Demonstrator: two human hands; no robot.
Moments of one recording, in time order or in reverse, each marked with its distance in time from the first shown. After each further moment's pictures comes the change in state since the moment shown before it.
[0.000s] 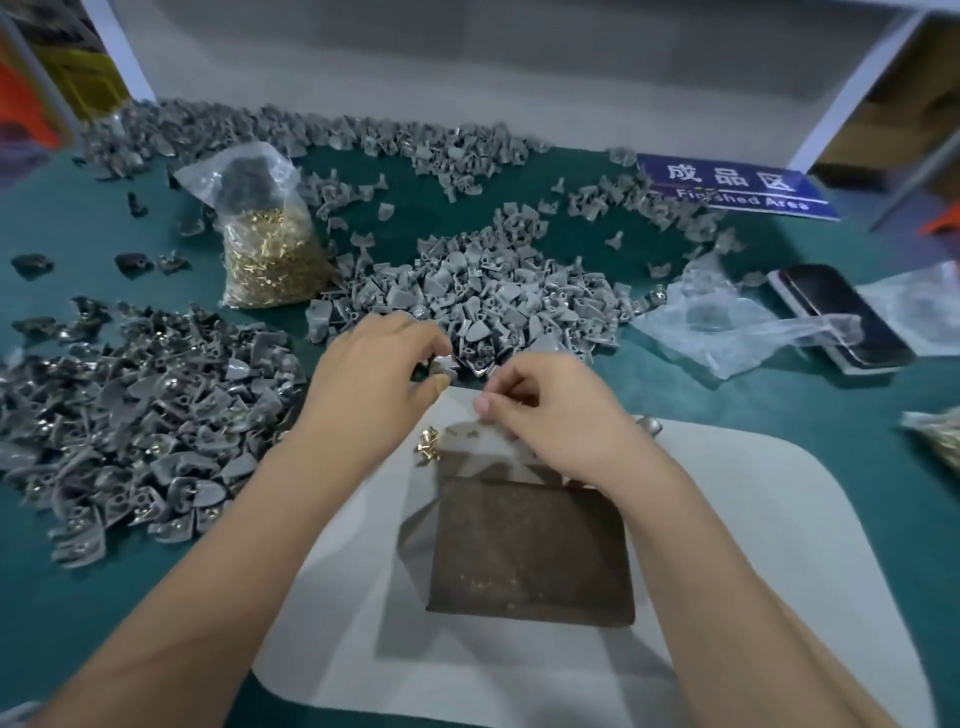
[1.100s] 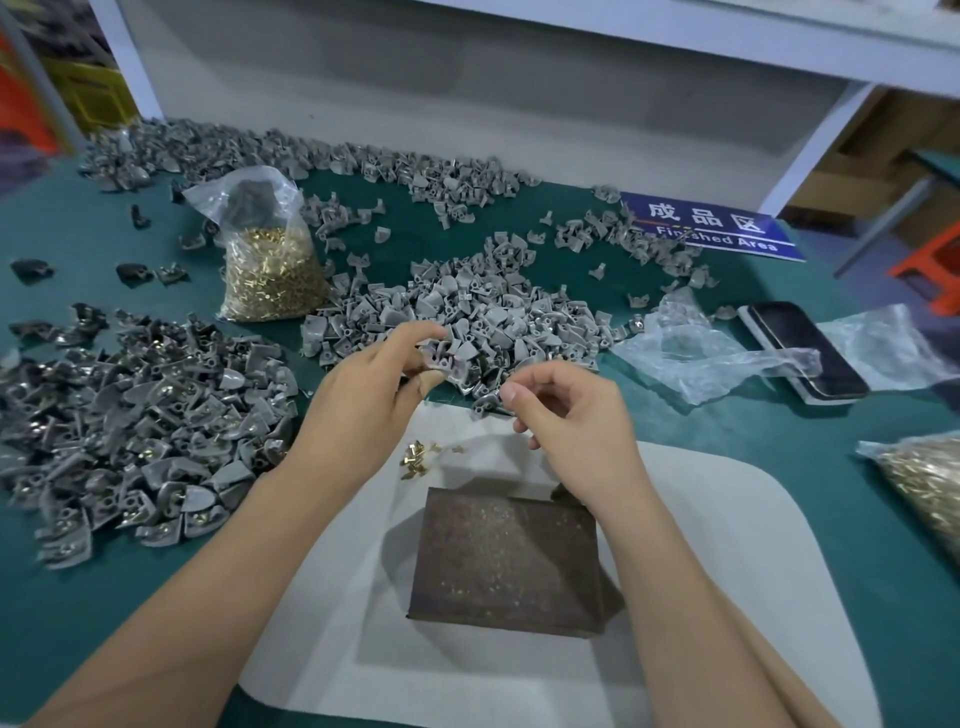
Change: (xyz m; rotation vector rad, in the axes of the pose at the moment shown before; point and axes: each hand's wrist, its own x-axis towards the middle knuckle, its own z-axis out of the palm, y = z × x) left_hand -0.012 0.000 0.014 -0.289 0.162 0.016; right_hand -0.009 0.028 -0.006 0.320 0.296 -0.091
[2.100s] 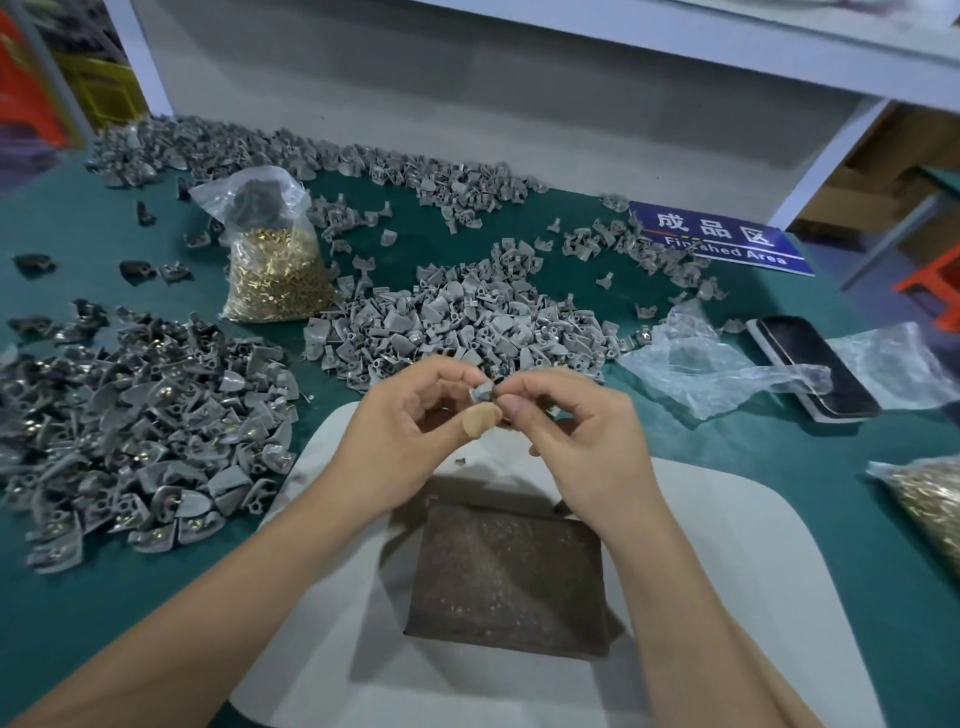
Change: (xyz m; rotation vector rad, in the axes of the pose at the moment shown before) left_hand -0.009 0.027 0.012 -0.900 -0.081 -0.076; right_hand -0.006 -0.015 0.000 0.013 -0.054 -0.231
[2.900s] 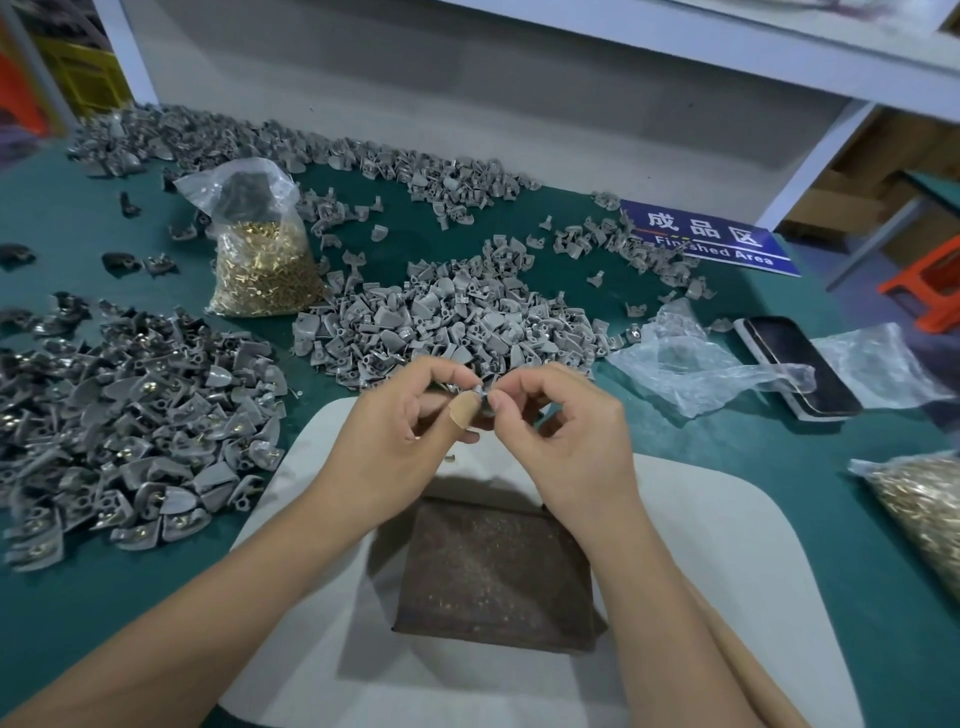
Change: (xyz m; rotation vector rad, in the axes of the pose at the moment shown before) left_hand -0.009 0.004 0.007 0.055 0.020 -0.061; right_hand -0.004 -0.003 0.006 -0.168 0.133 -0.141
